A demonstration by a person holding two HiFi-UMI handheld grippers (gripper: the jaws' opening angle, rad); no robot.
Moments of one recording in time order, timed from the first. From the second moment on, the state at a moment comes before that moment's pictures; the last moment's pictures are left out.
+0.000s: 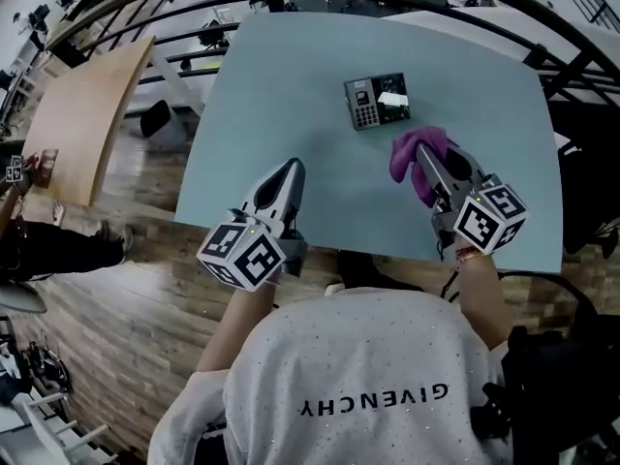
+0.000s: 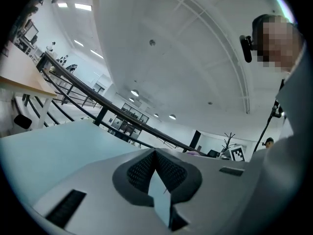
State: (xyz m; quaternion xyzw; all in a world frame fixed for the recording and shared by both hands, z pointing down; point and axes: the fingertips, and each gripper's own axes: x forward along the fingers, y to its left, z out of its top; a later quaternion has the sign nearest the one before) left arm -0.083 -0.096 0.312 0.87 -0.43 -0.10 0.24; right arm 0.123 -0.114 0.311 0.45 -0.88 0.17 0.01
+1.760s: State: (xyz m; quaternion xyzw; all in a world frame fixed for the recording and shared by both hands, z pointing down) left arm -0.111 -0.125 0.368 0.78 -0.54 -0.06 0.31; right arm 0.151 -0.296 0.428 0.48 -0.85 0.19 0.08
